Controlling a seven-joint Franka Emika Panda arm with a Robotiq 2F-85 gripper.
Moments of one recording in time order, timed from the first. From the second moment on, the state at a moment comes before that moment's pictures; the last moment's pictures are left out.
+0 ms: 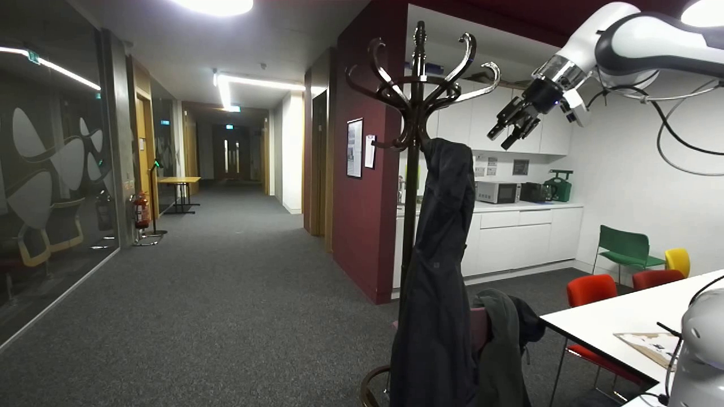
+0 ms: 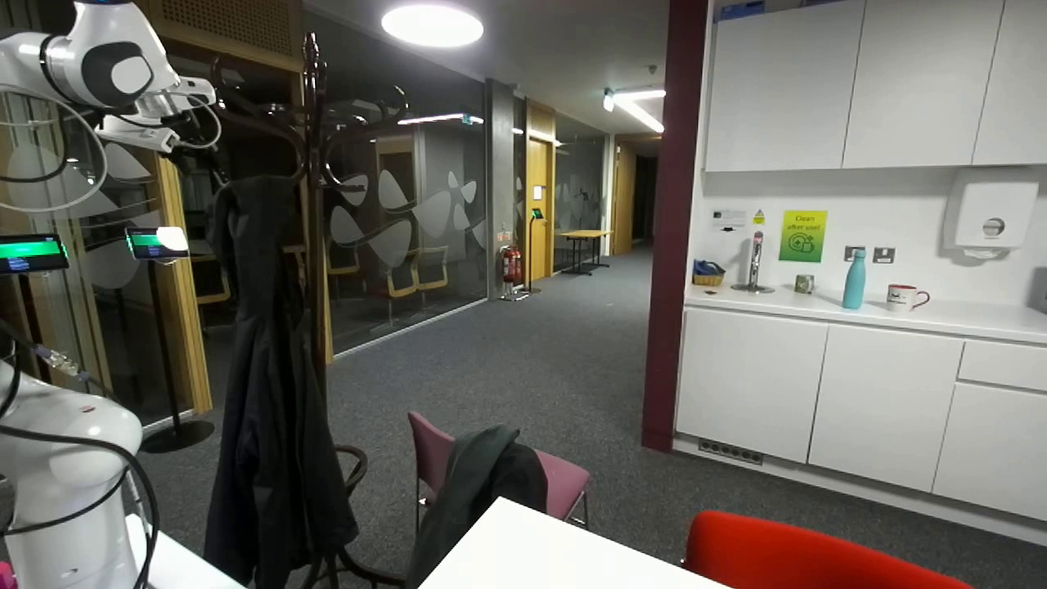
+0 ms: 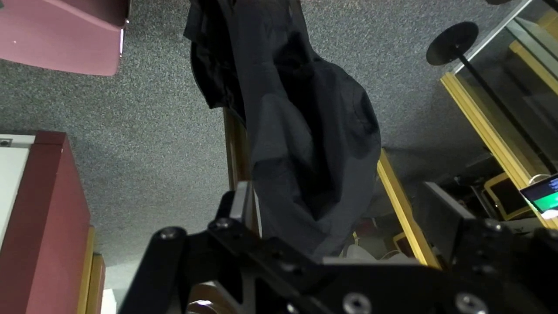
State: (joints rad) arm 0.17 -0.70 0.22 -1.93 0.28 1.93 0.11
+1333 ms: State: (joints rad) arm 0.17 -0.60 0.31 -1.98 0.11 2.22 0.15
